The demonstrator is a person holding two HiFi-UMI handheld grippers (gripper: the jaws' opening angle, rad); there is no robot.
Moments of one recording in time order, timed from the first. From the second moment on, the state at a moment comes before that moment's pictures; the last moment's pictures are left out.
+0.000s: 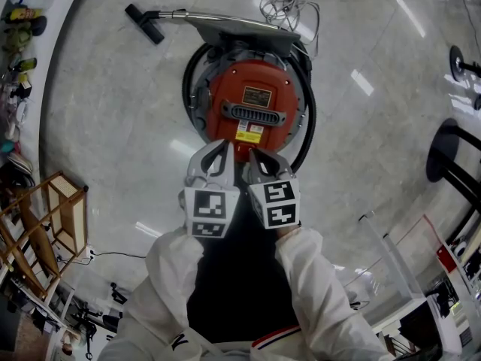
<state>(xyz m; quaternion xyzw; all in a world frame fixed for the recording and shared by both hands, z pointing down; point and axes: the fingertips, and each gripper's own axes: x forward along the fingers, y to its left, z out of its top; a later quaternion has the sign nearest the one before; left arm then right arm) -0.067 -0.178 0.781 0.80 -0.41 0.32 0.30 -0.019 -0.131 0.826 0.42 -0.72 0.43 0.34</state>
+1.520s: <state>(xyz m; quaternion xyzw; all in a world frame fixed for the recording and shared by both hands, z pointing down) -0.082 -0.168 0.745 0.78 -0.46 0.31 0.29 0.006 -0.142 0.795 0.43 -0.73 0.40 0.34</state>
